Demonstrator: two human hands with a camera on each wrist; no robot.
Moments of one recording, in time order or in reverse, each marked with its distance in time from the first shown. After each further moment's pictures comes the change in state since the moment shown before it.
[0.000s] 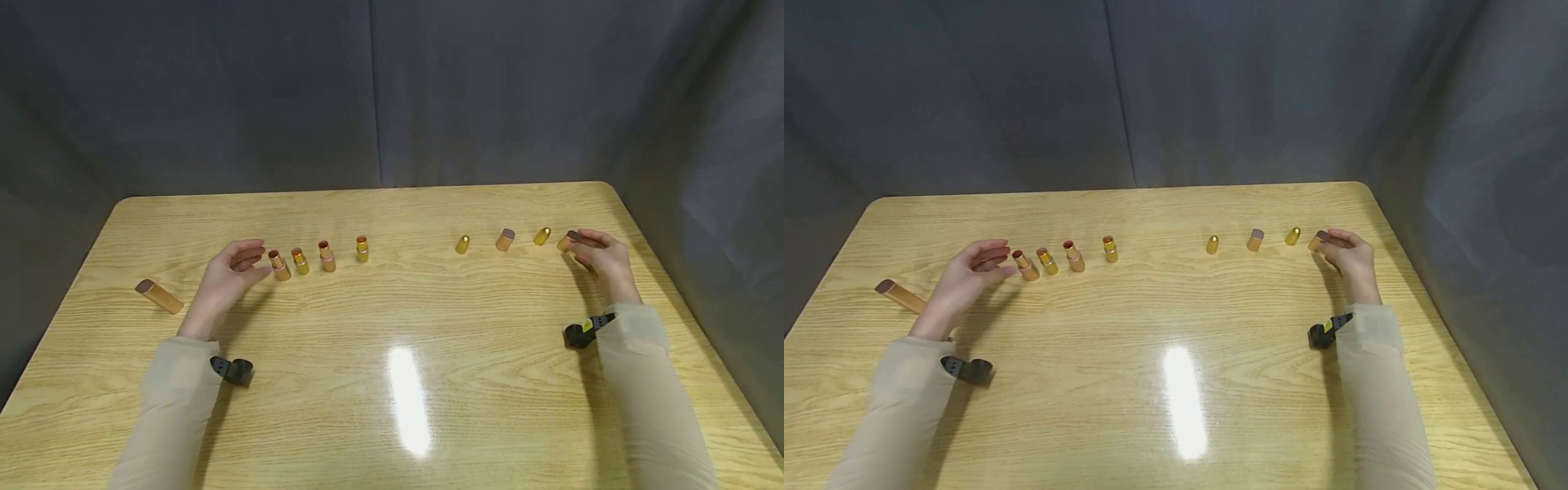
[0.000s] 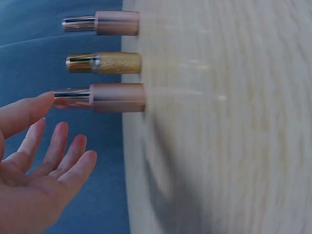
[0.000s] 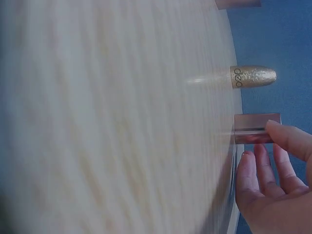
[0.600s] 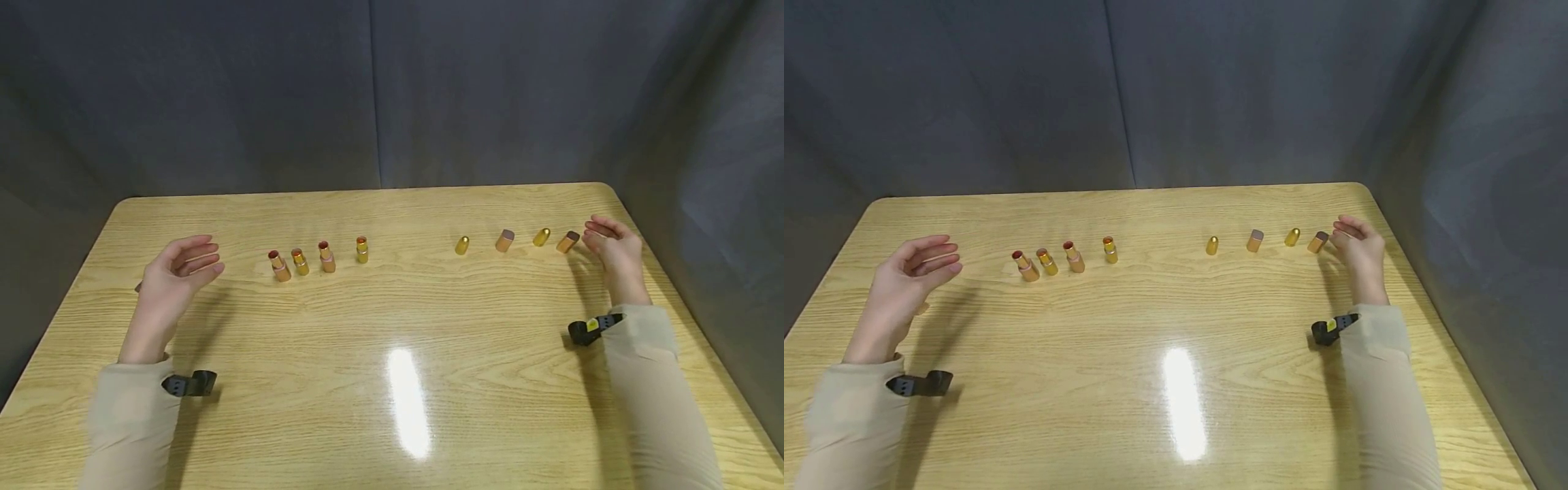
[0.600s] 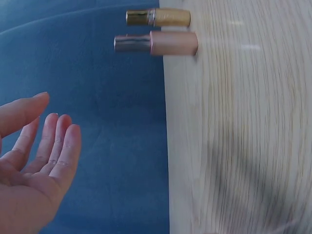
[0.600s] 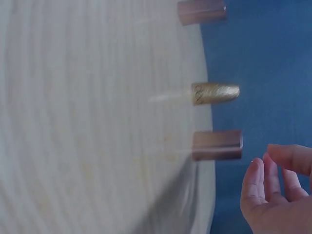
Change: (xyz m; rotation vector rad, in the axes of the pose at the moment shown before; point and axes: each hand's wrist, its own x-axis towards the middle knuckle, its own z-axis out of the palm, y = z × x) left_hand -0.037 0.004 -0.040 -0.126 0.211 0.149; right_hand -0.008 -0.023 0.009 0.154 0.097 -0.102
